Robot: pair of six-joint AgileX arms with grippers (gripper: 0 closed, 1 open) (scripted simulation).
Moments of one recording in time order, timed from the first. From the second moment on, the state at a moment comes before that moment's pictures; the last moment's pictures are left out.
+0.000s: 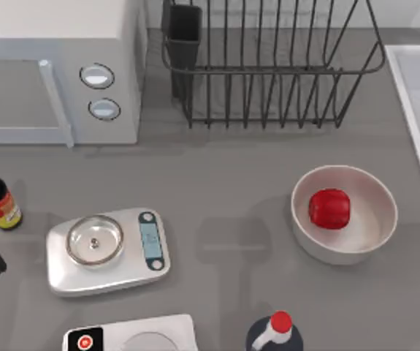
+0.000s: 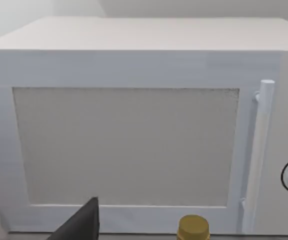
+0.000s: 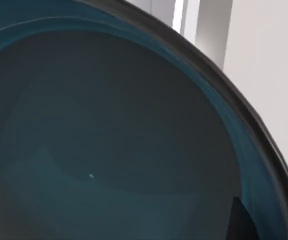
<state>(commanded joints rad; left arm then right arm) 0.00 0.00 0.00 0.00 0.00 0.00 -0.48 1.58 1.66 -1.30 0.10 -0.64</state>
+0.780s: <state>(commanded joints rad) 0.00 0.00 0.00 0.00 0.00 0.00 0.52 1.67 1.67 -0.28 0.67 -0.12</state>
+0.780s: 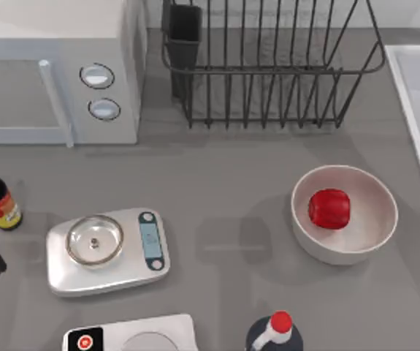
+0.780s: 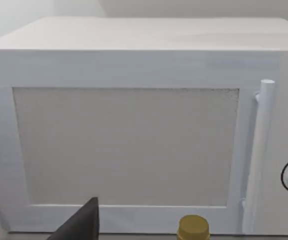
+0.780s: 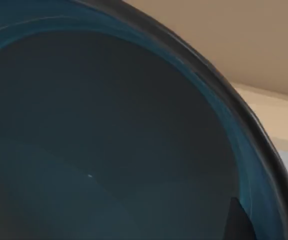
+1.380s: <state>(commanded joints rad) 0.00 0.00 0.00 0.00 0.00 0.00 0.79 1.67 1.65 -0.01 0.82 0.02</state>
